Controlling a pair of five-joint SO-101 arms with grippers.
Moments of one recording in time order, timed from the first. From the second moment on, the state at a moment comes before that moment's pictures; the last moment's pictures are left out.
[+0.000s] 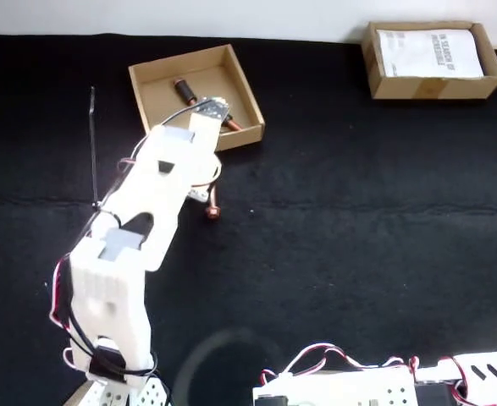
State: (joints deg) left arm 8.2 33.5 -7.3 63.3 -2.7; right arm 78.9 -102.6 94.9 16.8 28.5
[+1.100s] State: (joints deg) left arm 25.8 41.5 -42.7 78.5 -8.8; right arm 74.5 -102.6 95.0 16.6 28.5
